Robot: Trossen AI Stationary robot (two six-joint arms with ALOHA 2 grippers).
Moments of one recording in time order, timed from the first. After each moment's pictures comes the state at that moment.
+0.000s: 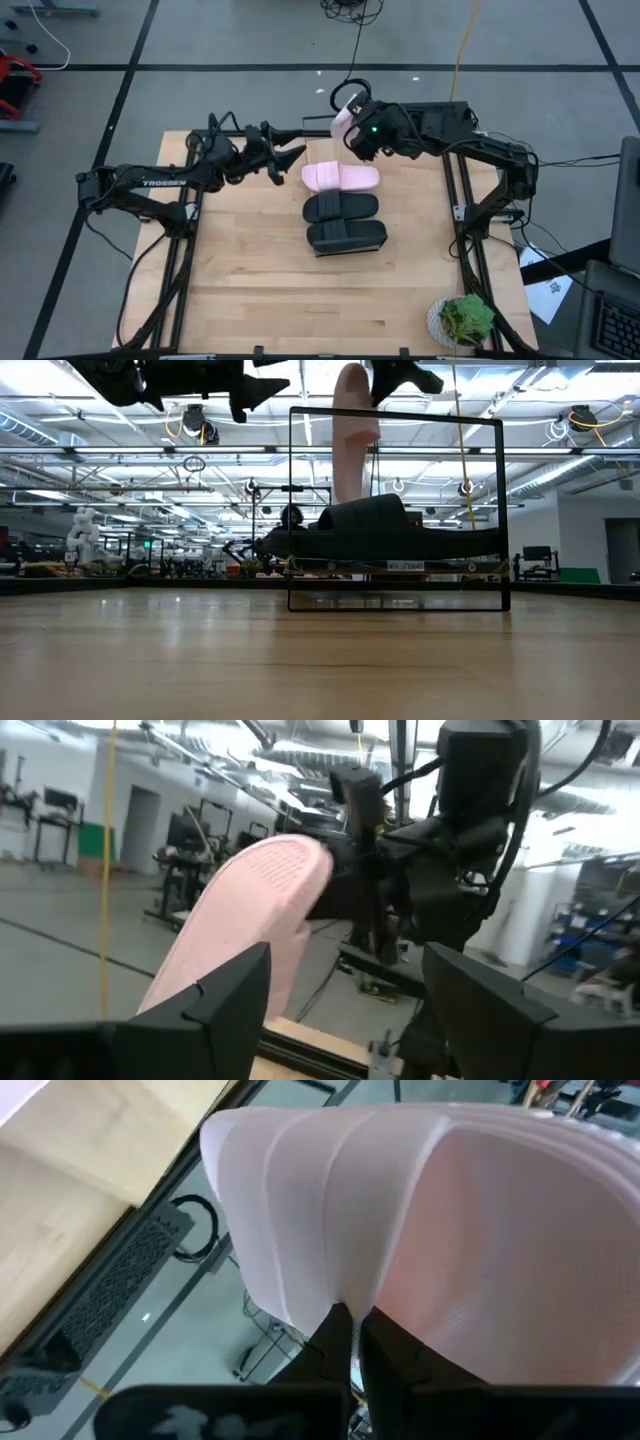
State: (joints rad) left arm 0.31 1.24 0.72 0.82 0.05 -0.24; right arm -0.23 1.61 1.82 -0.98 0.67 -1.41
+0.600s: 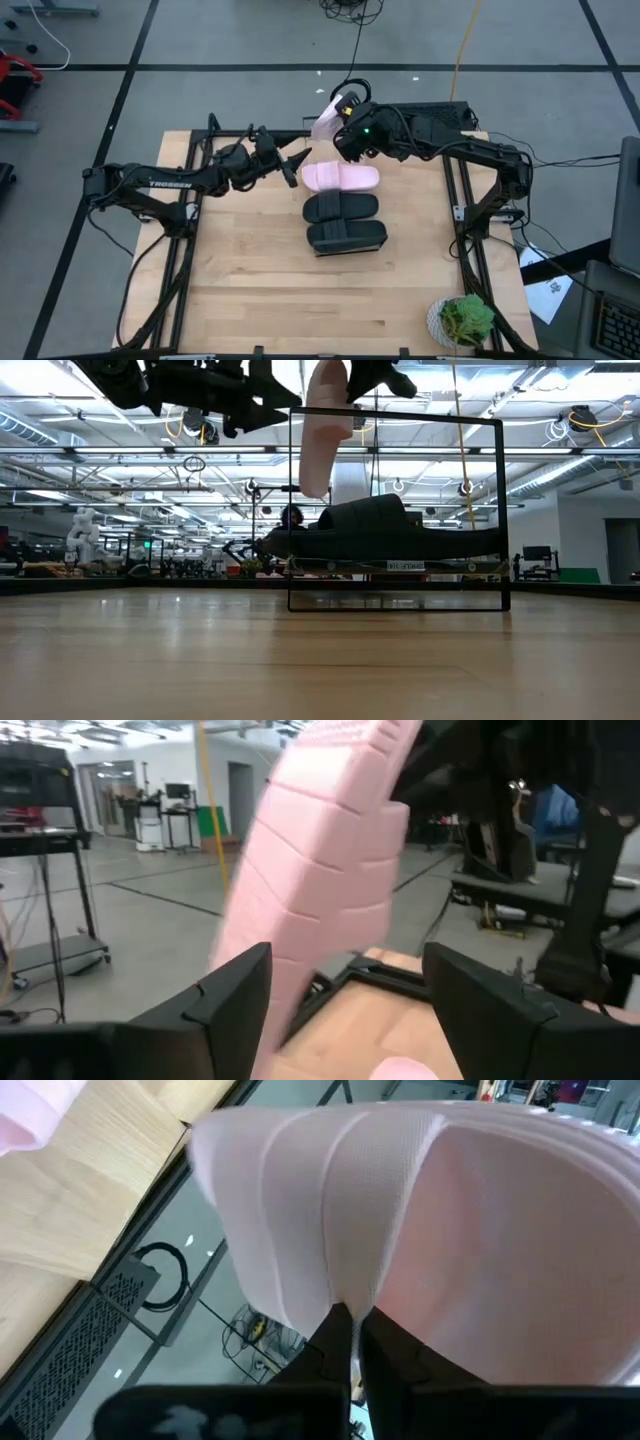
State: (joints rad) left arm 0.25 1.30 0.72 0.69 -0.24 0.00; right arm -0.21 1.65 1.82 -0.80 0.62 -1.40
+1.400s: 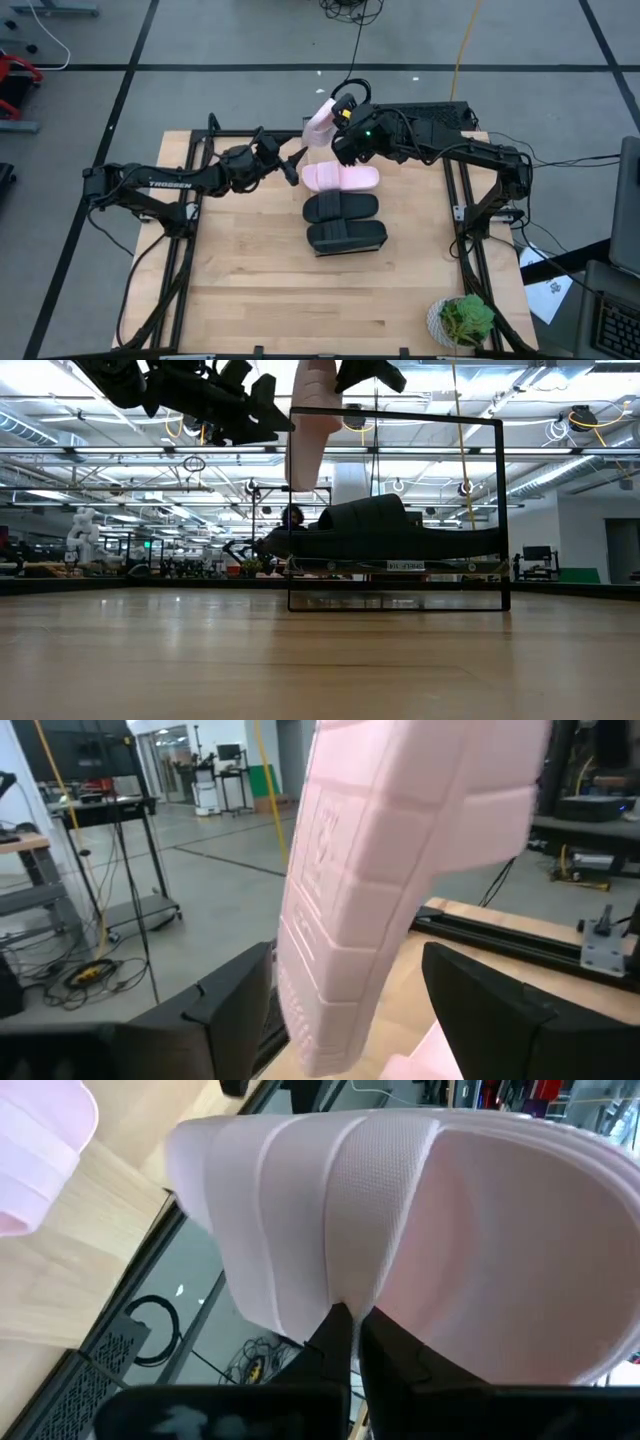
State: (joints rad) left arm 0.24 1.30 0.72 0.56 -0.39 0.03; right arm -0.18 1.65 1.82 -0.73 0.55 -1.35
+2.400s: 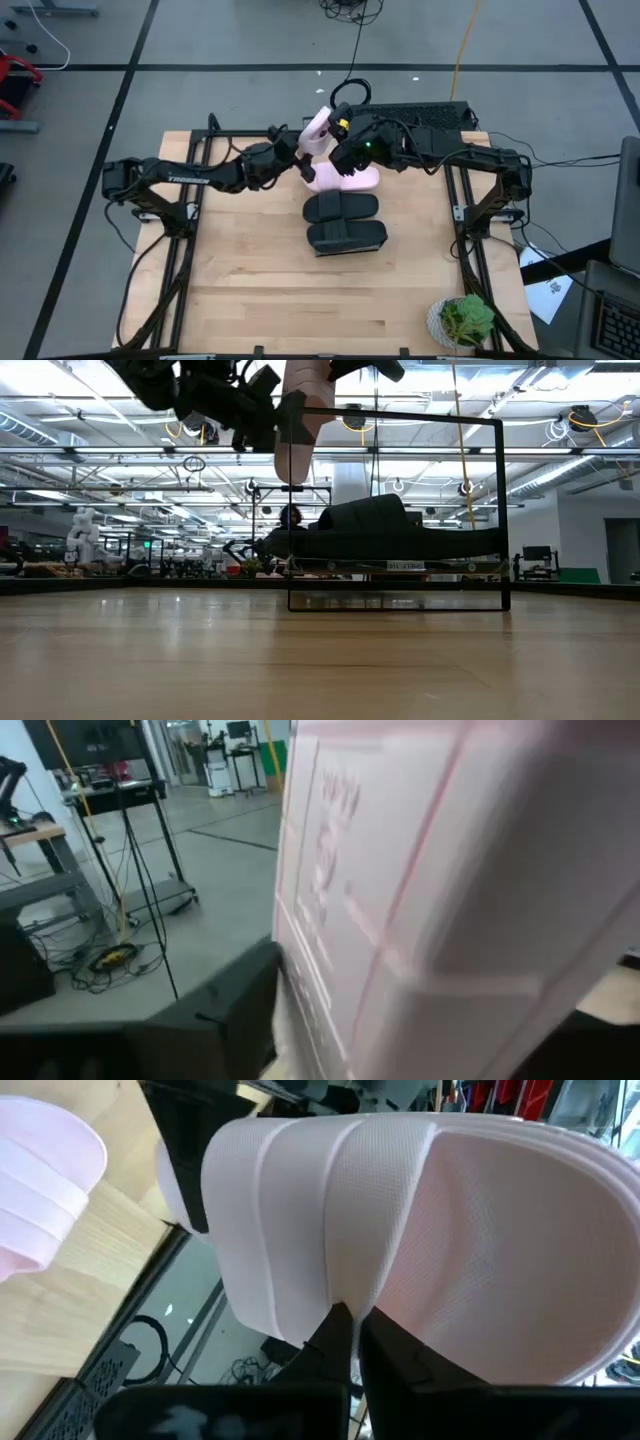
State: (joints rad) left arm 0.24 1.47 0.87 0.50 -0.44 0.05; right arm -0.12 1.65 1.82 -0.71 0.56 -1.35
